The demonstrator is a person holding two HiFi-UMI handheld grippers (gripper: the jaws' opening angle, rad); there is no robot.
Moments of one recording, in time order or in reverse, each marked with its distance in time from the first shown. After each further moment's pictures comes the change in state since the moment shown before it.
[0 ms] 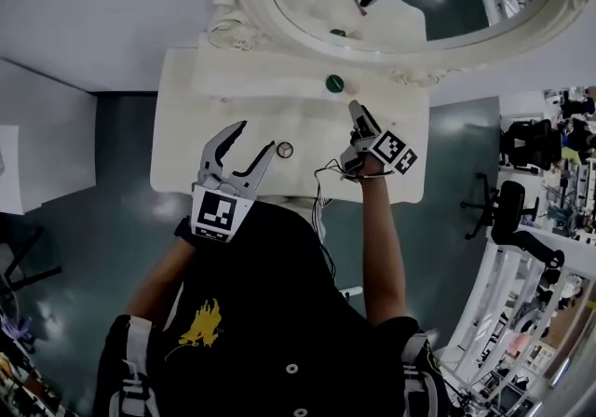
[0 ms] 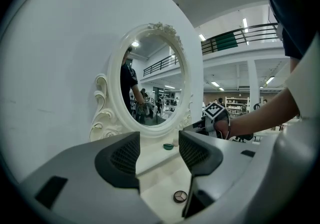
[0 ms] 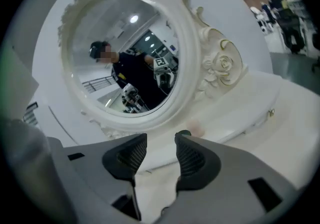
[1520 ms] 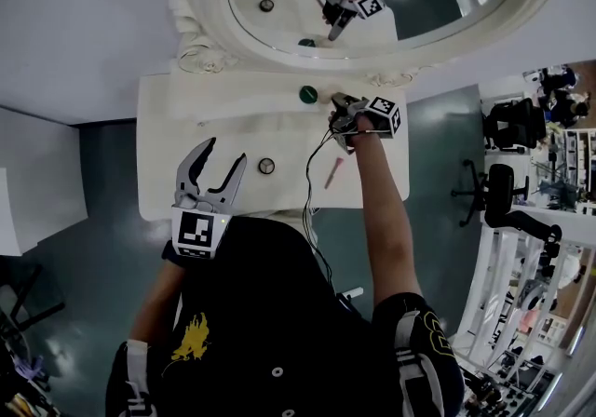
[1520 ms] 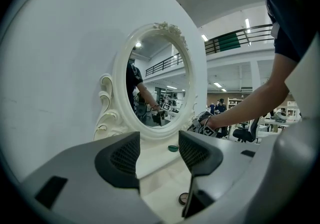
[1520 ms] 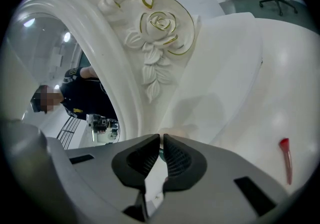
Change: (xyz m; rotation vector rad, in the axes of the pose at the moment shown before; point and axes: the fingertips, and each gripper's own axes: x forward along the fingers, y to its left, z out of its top) left arm 0.010 0.021 0.002 -0.024 -0.001 0.015; right arm 0.068 -0.091 0.020 0.627 0.154 -0.165
